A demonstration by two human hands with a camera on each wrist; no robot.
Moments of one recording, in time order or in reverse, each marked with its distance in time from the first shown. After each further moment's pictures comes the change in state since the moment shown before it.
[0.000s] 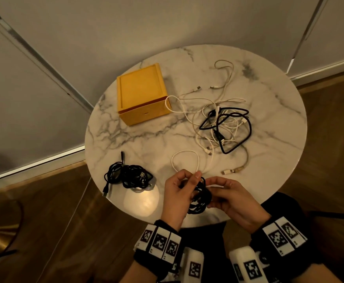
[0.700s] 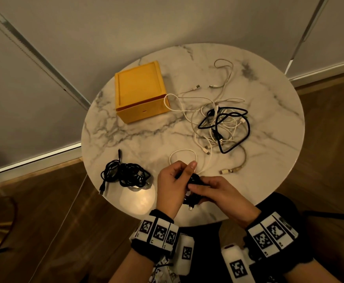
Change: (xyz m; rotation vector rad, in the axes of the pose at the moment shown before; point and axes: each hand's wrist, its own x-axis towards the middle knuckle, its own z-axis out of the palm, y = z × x) left_hand 0.020 0.000 -0.007 0.189 0.026 0.146; right_hand 0.003 -0.008 0.017 -0.337 -0.149 -0.111
